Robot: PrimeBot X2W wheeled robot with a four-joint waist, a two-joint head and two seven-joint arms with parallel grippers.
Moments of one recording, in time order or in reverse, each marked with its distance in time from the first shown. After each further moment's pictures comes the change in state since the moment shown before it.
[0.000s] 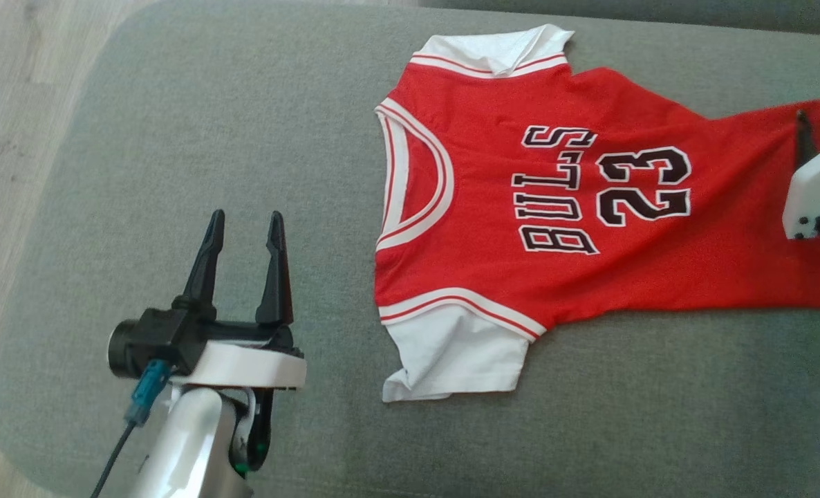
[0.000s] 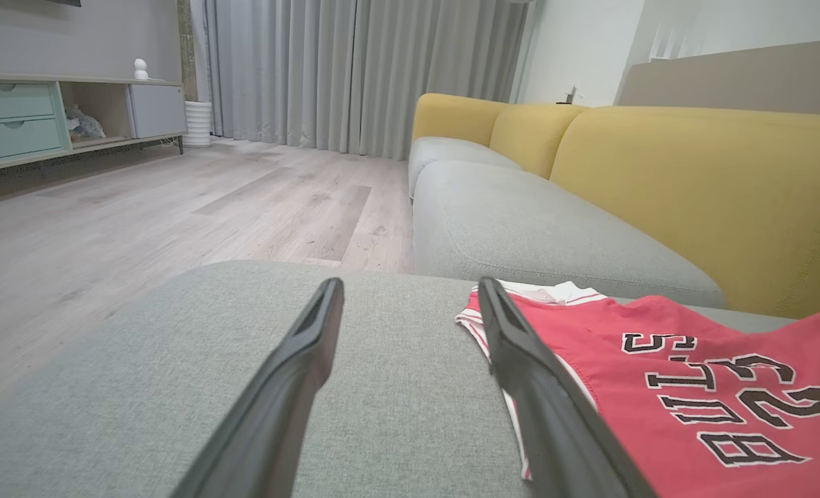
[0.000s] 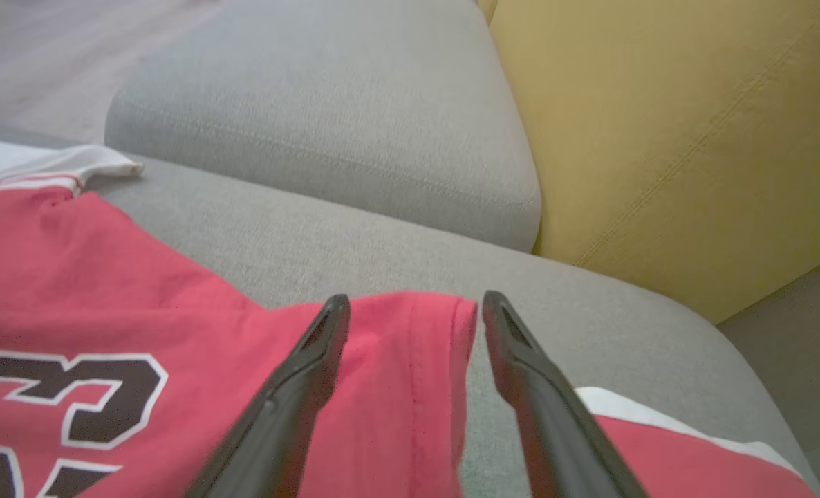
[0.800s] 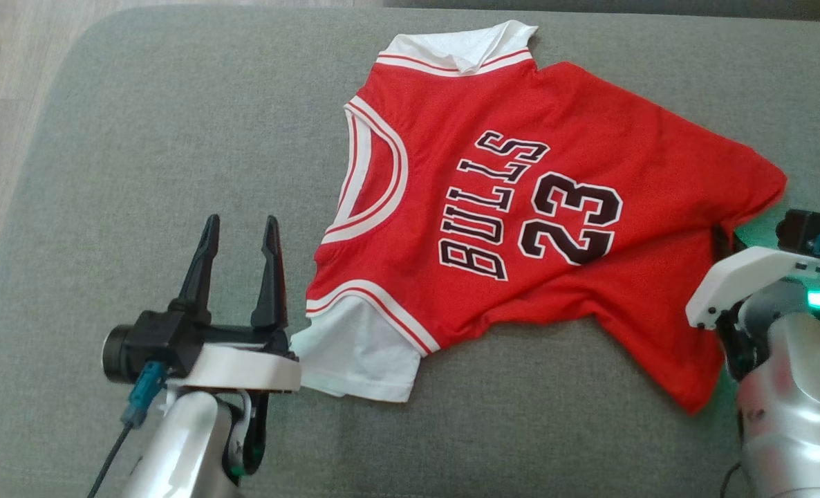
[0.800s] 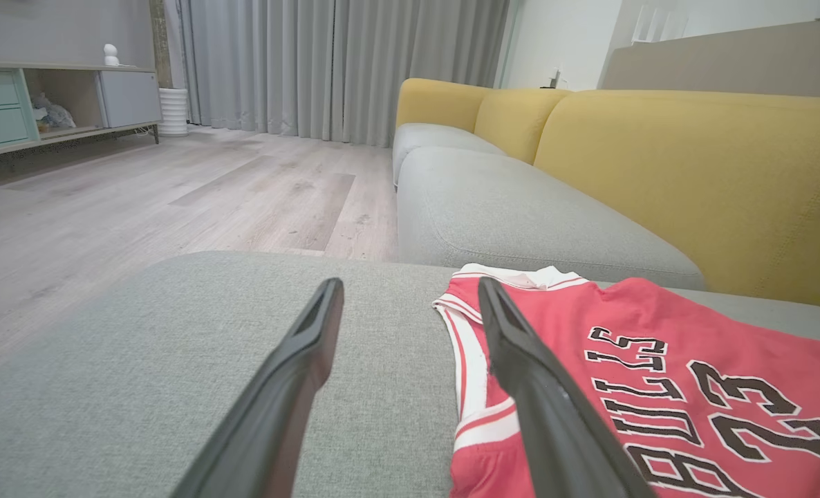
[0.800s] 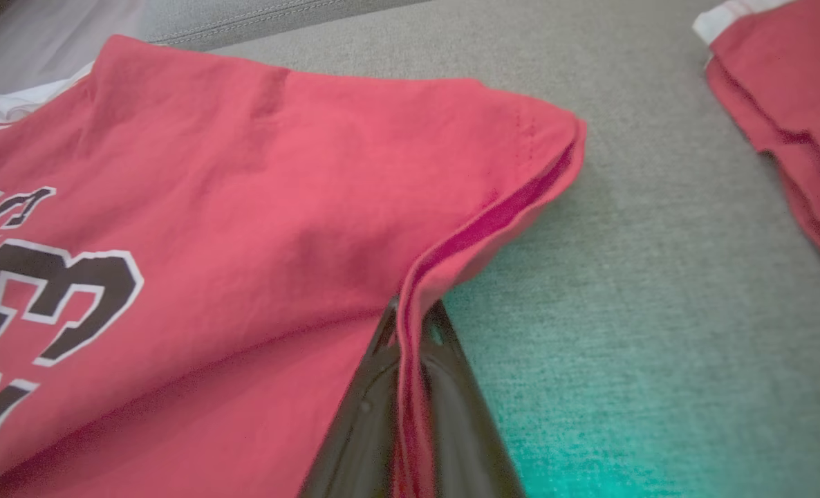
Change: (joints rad) left arm 0.001 0.066 -0.072 -0.016 -0.068 0.072 0.001; right arm 0.241 0.216 -0.086 -0.095 0.288 0.000 0.070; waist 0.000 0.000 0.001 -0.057
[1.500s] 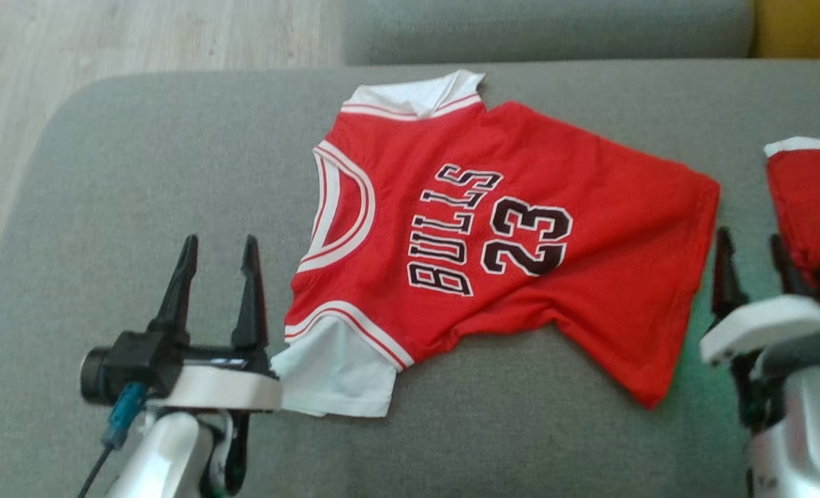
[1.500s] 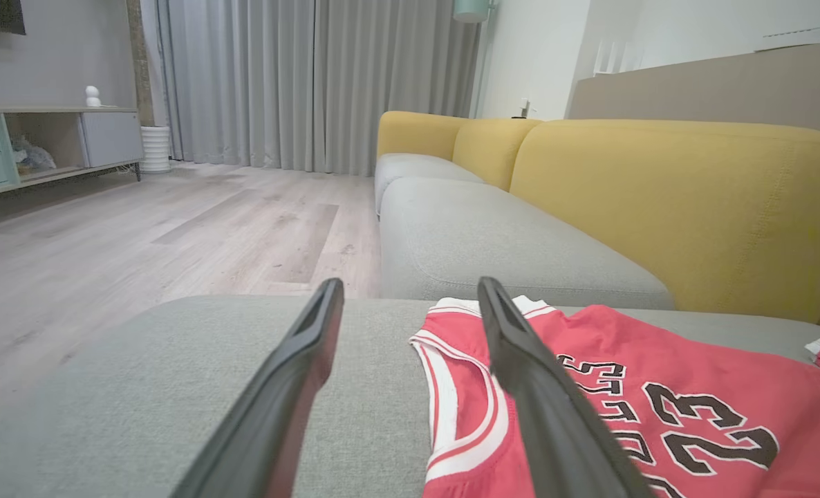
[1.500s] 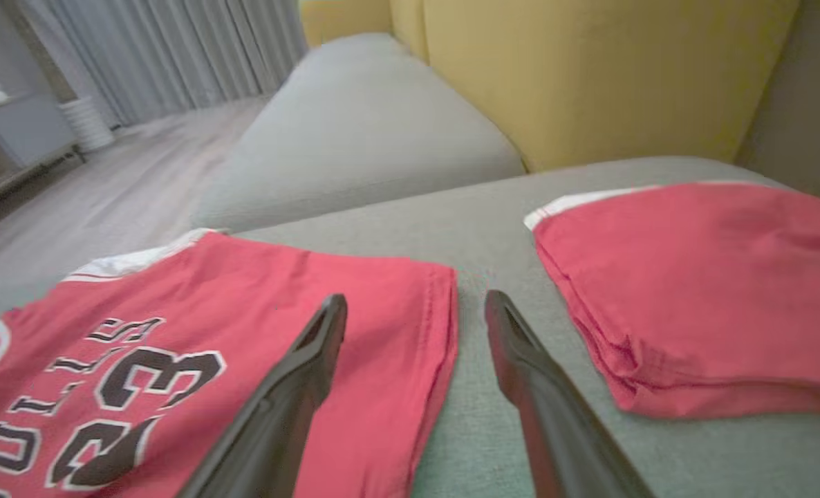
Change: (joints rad) left arm 0.045 0.118 -0.086 -0.079 -0.102 0.094 0.000; right arm 0.256 0.026 0.068 -0.384 0.094 0.000 -0.140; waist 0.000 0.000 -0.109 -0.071
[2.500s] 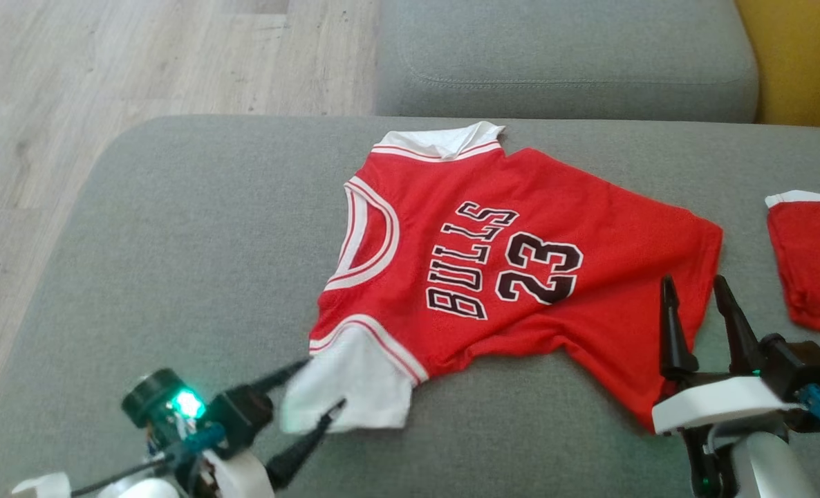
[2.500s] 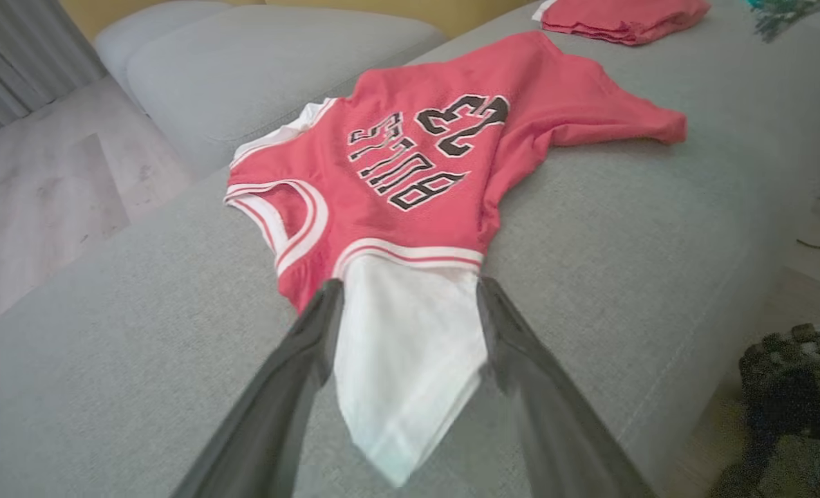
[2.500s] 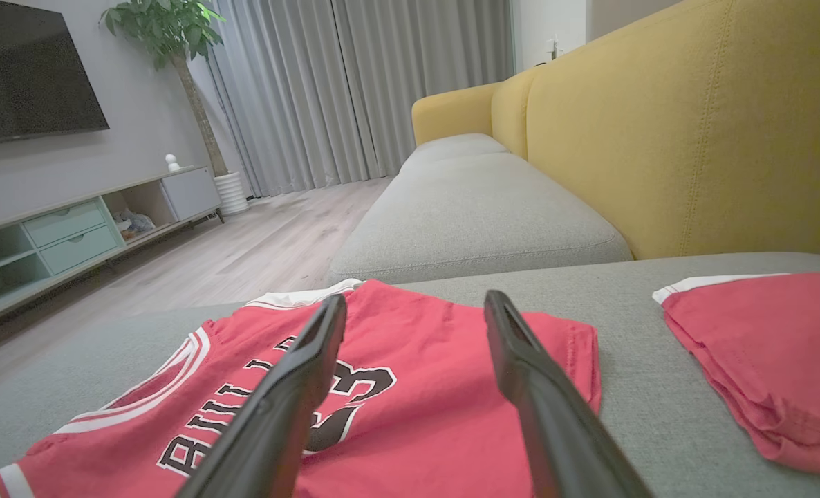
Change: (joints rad) left arm -0.003 0.389 -0.407 -0.220 0.048 -0.272 0.420; right arm 0.191 0.000 0.202 -0.099 0.075 0.000 -0.233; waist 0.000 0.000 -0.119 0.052
